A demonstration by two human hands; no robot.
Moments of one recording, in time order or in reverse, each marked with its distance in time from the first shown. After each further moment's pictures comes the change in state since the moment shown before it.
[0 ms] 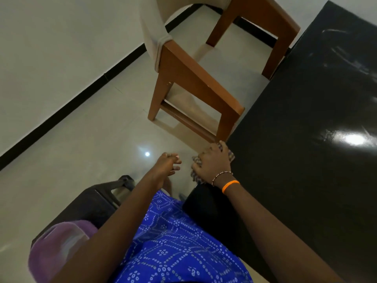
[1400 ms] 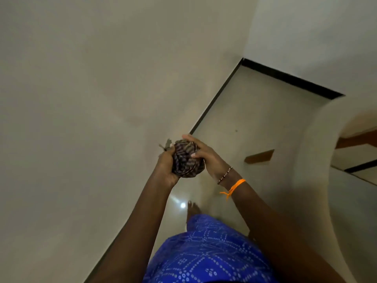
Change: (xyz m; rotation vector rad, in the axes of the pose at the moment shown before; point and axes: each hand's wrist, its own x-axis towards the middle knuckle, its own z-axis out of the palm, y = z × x) left_hand 0.369 0.554 -0.406 -0.614 -0.093 -0.019; right_hand 0.721 -0.216 -0.239 1.719 -0.137 0.057
